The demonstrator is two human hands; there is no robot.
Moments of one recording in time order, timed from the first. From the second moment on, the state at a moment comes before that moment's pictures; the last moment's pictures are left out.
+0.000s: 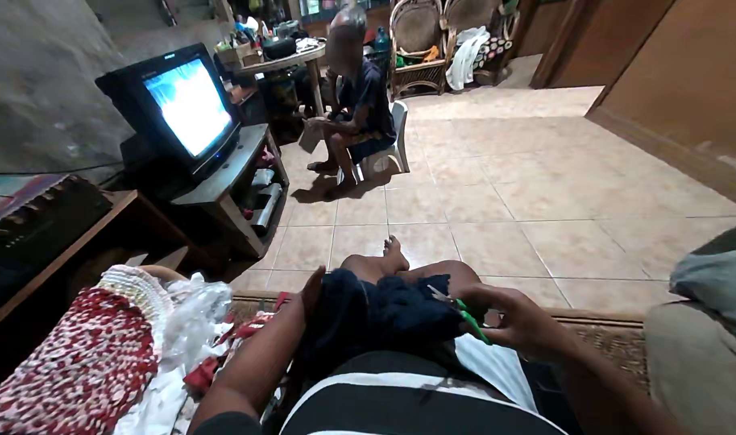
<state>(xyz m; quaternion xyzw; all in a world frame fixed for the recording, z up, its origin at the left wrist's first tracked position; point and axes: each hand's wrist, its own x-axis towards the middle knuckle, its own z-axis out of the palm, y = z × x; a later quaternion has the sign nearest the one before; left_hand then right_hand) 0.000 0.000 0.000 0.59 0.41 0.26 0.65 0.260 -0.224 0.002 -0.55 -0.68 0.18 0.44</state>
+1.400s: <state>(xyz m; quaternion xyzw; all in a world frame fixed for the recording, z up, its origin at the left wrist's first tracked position) 0.005 -0.034 -0.010 0.56 0.28 0.03 0.78 0.270 -0.198 -0.021 -0.58 -0.43 0.17 0.67</state>
